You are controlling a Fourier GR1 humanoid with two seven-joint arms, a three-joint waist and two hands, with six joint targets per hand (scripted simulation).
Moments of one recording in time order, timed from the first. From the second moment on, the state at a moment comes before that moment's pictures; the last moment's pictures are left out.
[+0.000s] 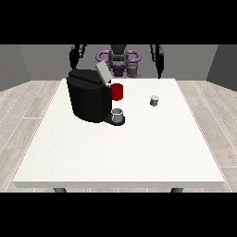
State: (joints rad) left arm -0.01 0.09 0.00 -1.54 -0.05 0.00 0.00; right arm -0.02 -0.10 -0.01 -1.62 -0.01 -0.03 0.04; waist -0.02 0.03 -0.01
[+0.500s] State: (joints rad) left arm -0.03 0.28 0.00 -1.51 -0.13 -0.15 -0.17; right arm -0.01 -0.09 -0.02 -1.56 0.07 -0.10 -0.03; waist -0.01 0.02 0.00
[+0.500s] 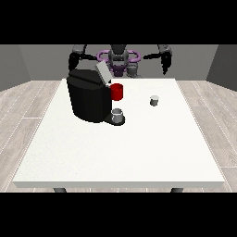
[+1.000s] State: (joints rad) left arm -0.24 0.44 0.06 -1.33 -0.22 -0.23 -0.12; right arm -0.09 -0.06 0.04 -1.58 0.17 -0.15 0.00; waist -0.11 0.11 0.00
